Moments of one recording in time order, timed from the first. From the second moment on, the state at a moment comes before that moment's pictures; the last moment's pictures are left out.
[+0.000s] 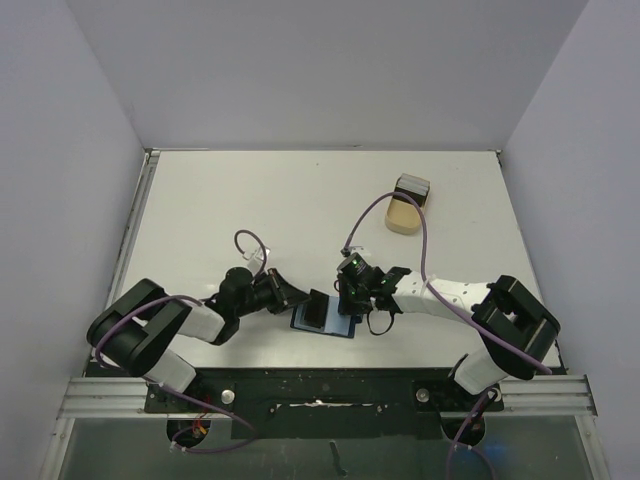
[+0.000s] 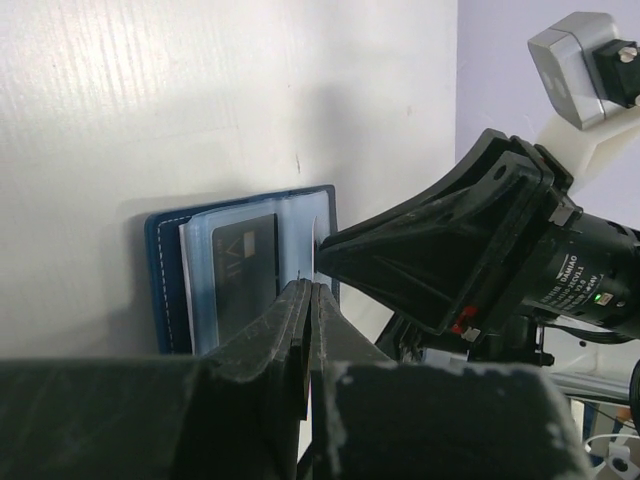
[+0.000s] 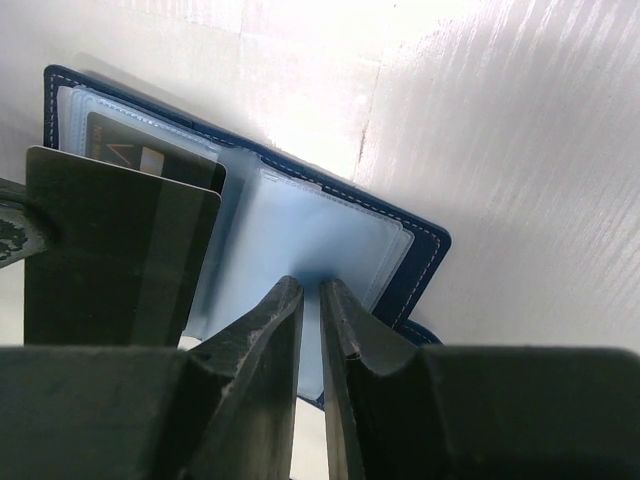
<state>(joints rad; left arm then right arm) -0.59 1.53 0.25 0.92 0.40 -1.13 0.85 1.52 0.78 -0.32 0.06 0.70</state>
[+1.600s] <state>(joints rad) -0.67 1.73 0.30 1.02 0.32 -1.14 0.86 1.49 0.79 -0.43 0.14 0.77</state>
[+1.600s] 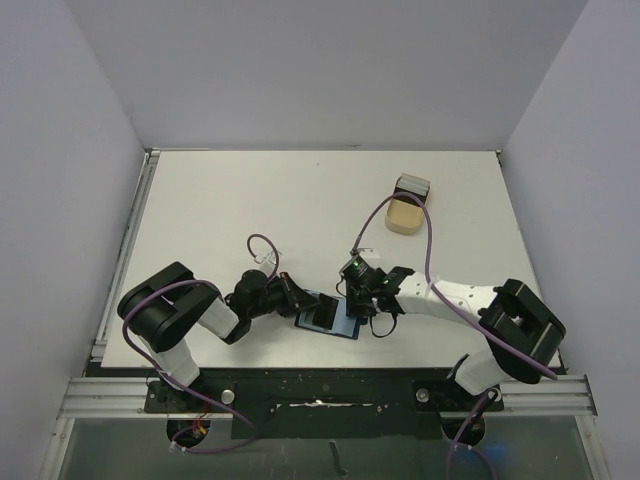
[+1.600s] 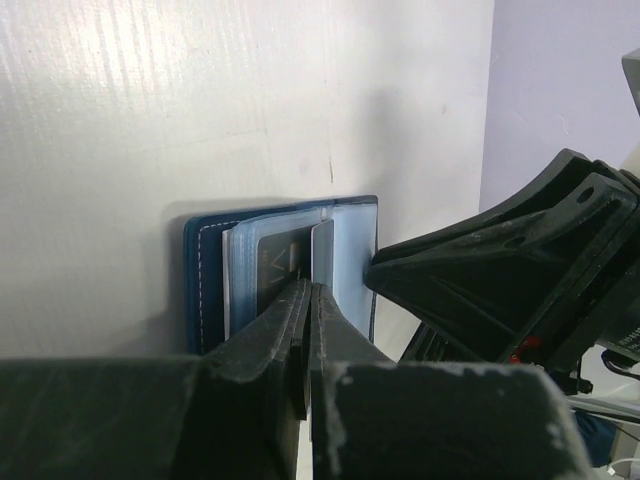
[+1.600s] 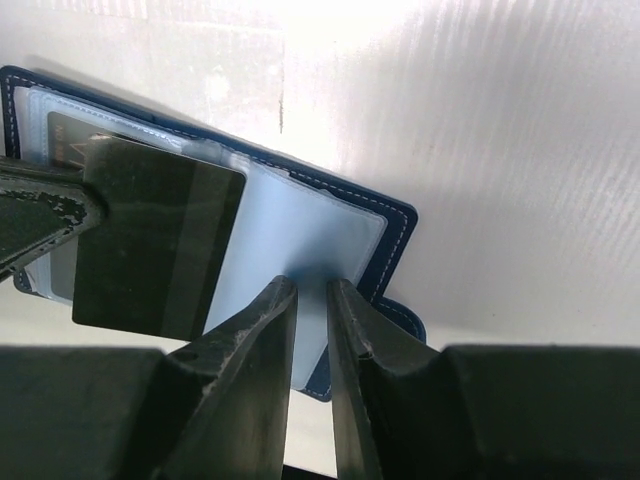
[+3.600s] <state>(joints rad) -0.84 1.70 0.37 0.87 0.12 -1.19 0.88 1.30 0.64 -0.43 0.23 0.95</state>
